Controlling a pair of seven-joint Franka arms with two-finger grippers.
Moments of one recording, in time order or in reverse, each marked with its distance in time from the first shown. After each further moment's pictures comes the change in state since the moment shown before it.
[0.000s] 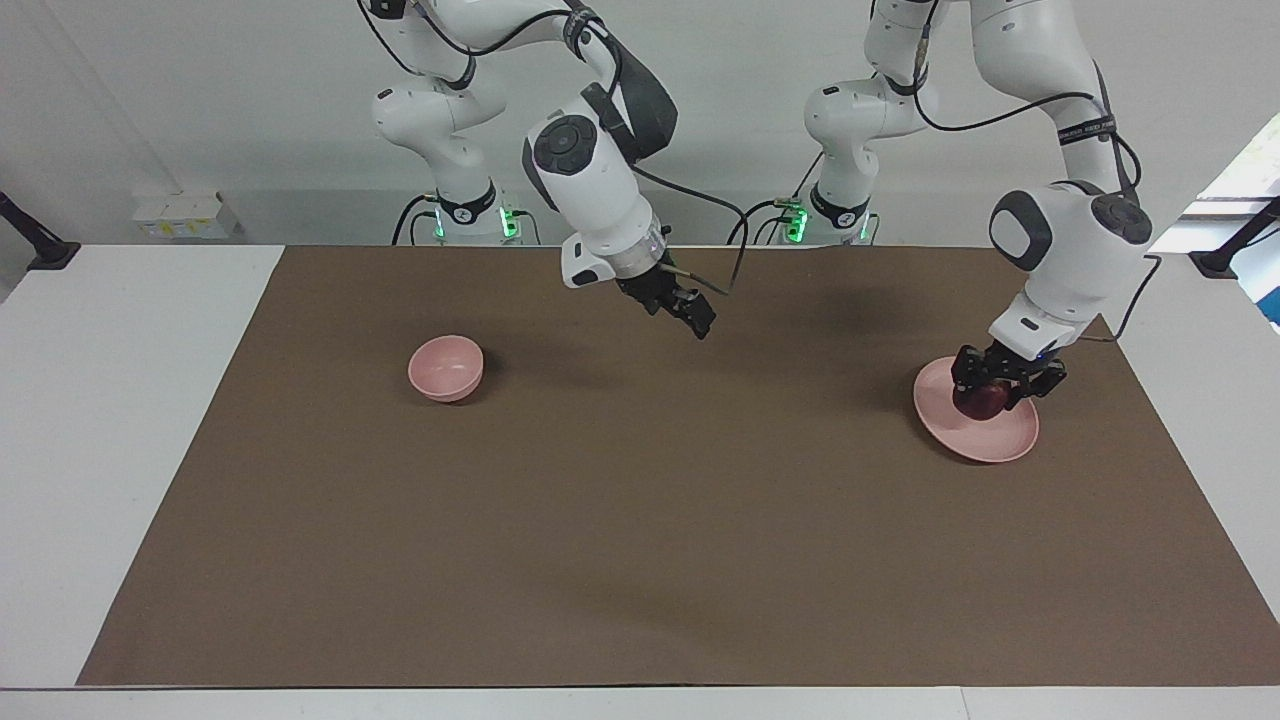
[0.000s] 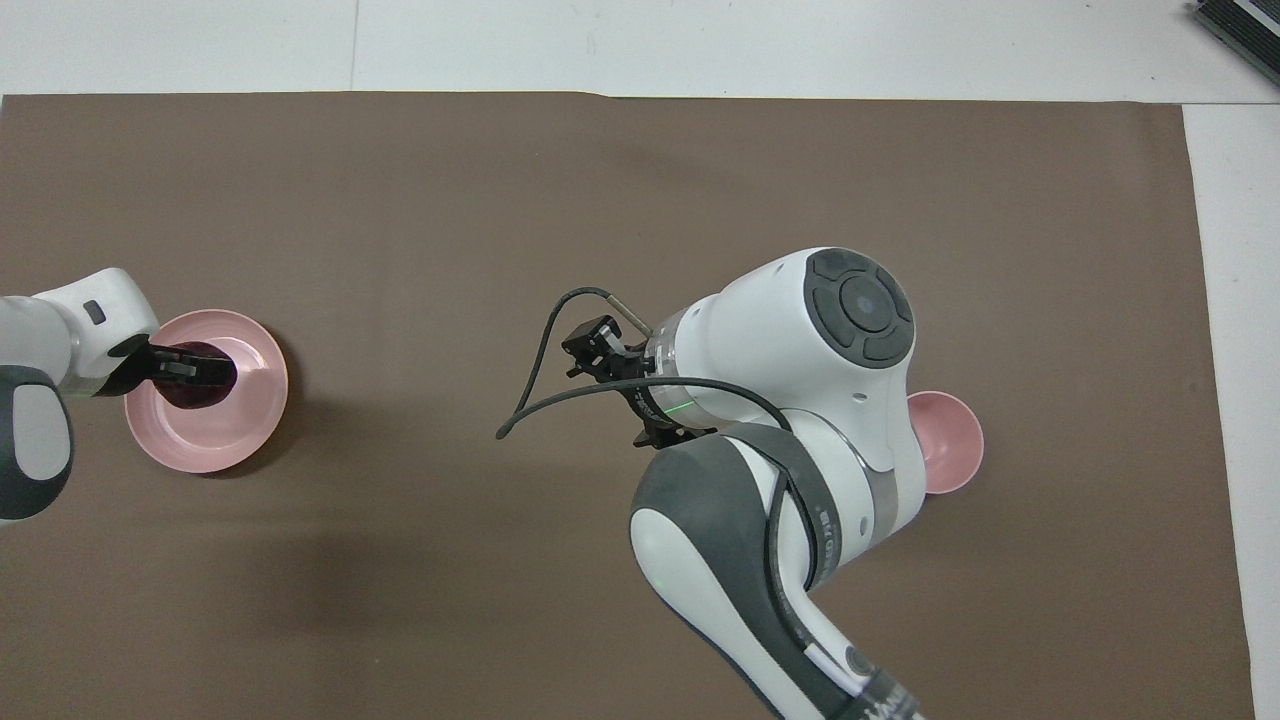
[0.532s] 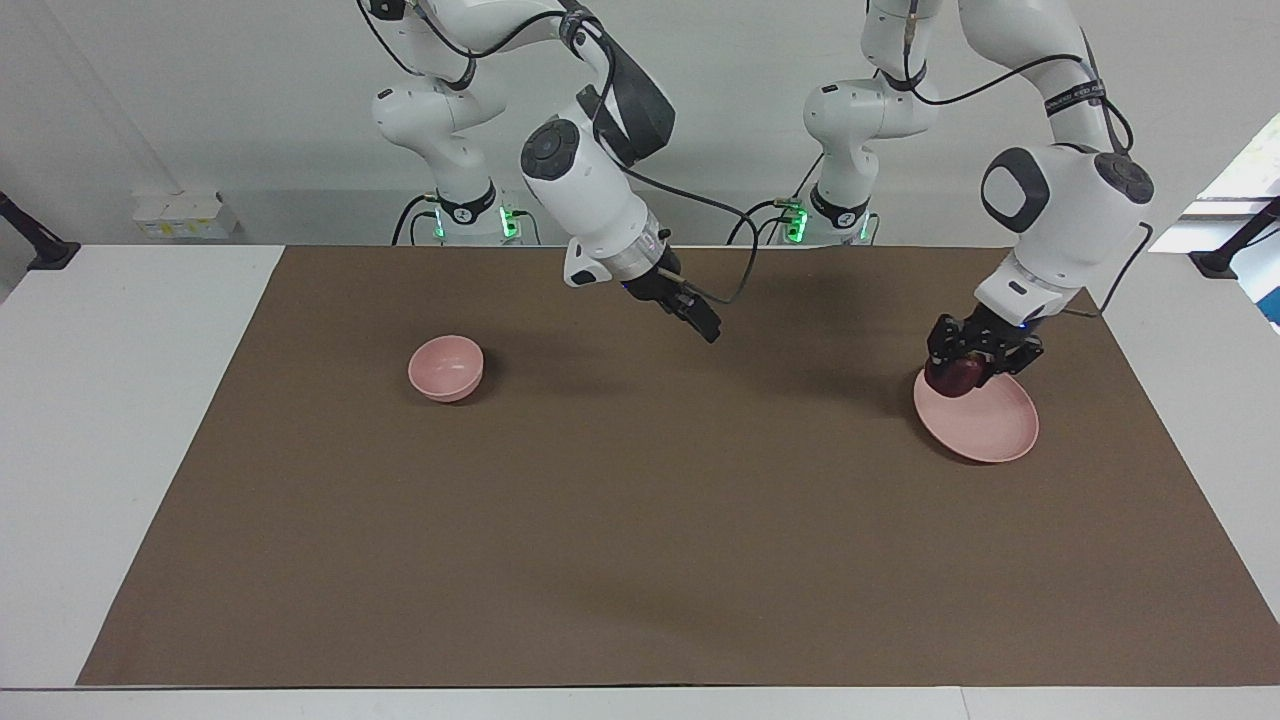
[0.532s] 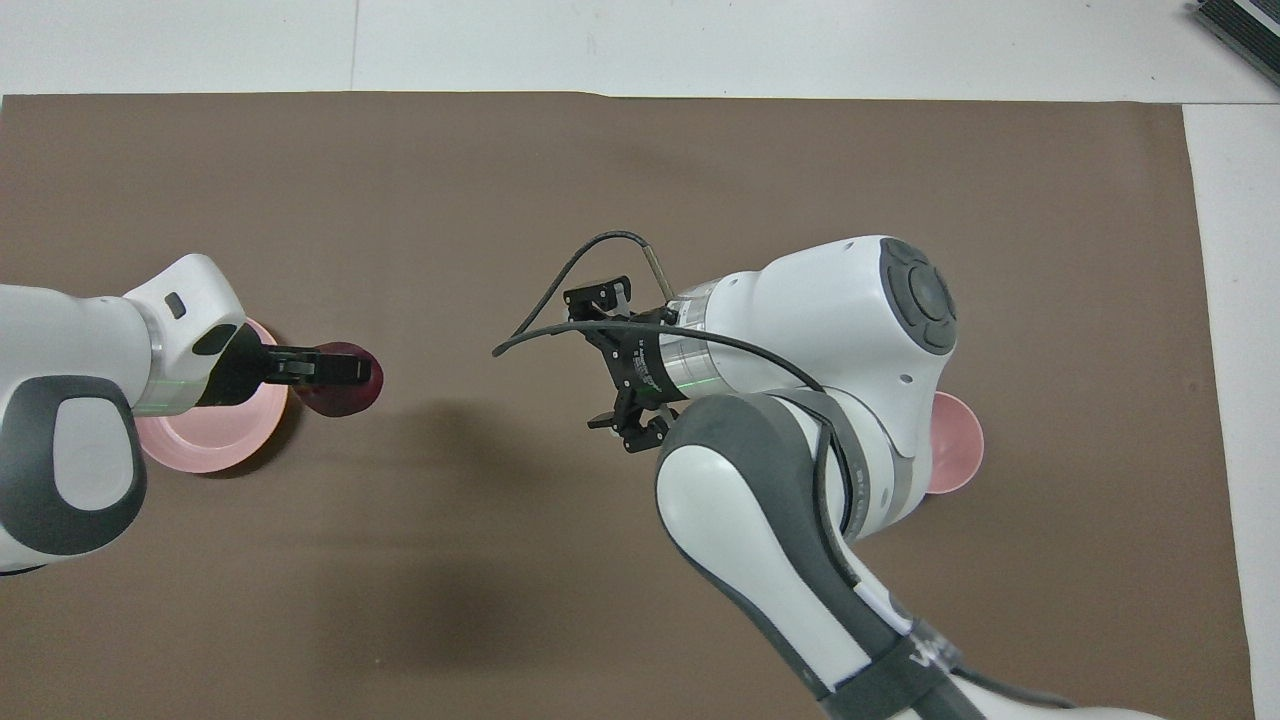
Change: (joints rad) left arm -0.215 -0.099 -0.006 0.000 -0.415 -0.102 -0.105; right arm -0.027 0.015 -0.003 0.000 0.265 0.087 0.143
